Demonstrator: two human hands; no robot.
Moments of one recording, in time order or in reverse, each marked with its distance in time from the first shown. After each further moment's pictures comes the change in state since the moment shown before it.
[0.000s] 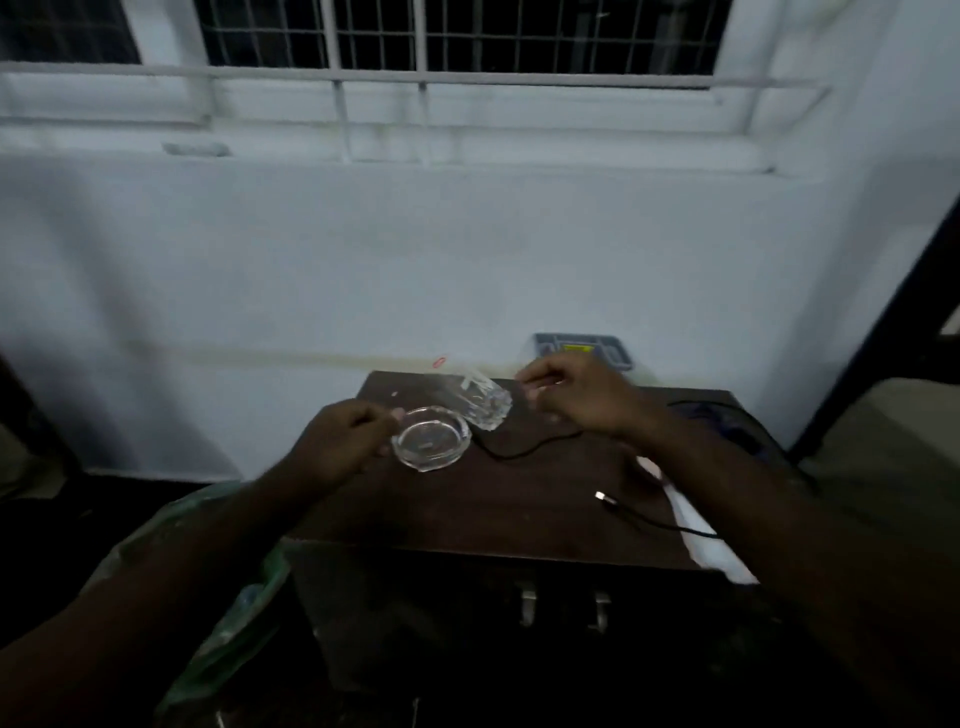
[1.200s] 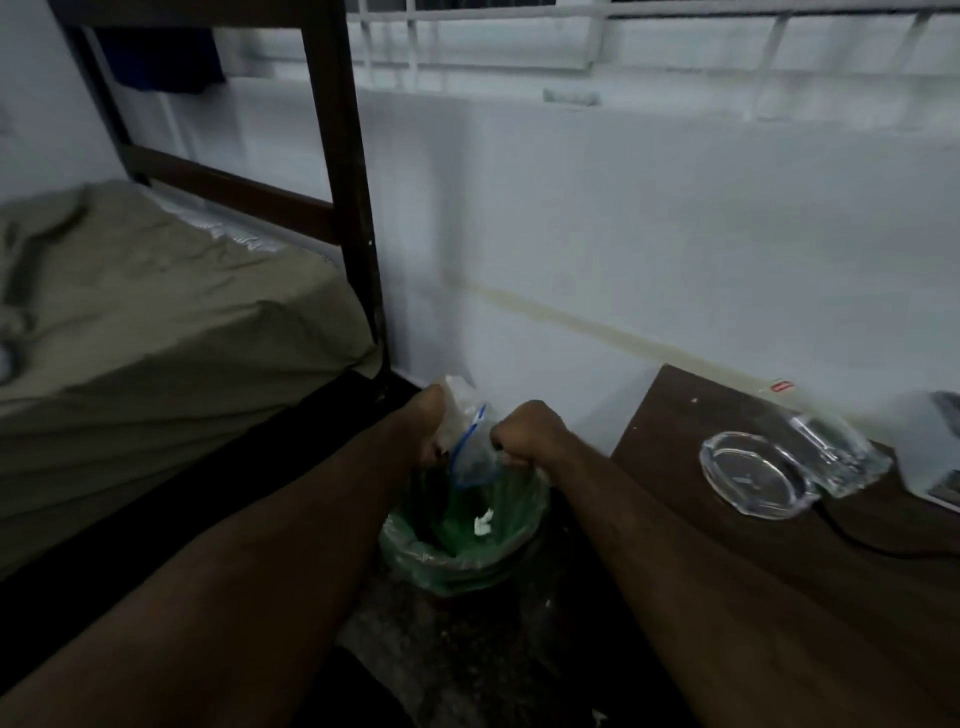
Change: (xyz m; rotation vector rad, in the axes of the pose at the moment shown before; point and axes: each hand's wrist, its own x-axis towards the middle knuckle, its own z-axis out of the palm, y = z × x) left_hand -0.005 -0.156 -0.163 -0.784 0.258 -0.652; right_hand 0.093 -0.146 0.348 -0.208 -0.456 0.062
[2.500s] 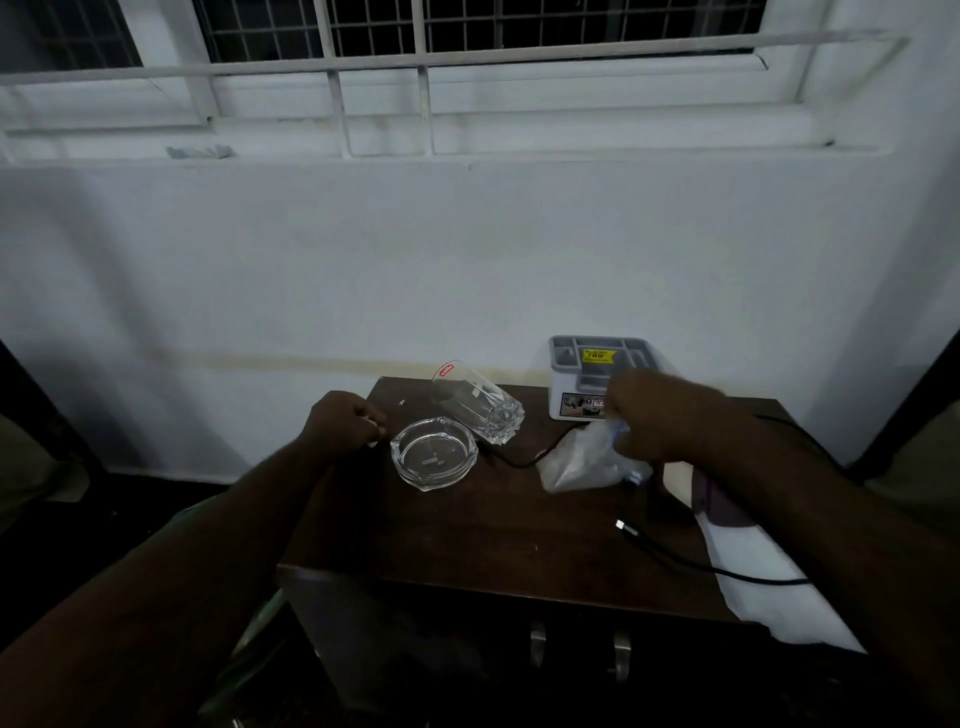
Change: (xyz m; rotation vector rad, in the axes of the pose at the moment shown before) left_hand 0.015 -0.021 0.227 1.059 0.048 0.609; right_hand -0.208 0.273 -0.274 -0.724 0.225 0.047
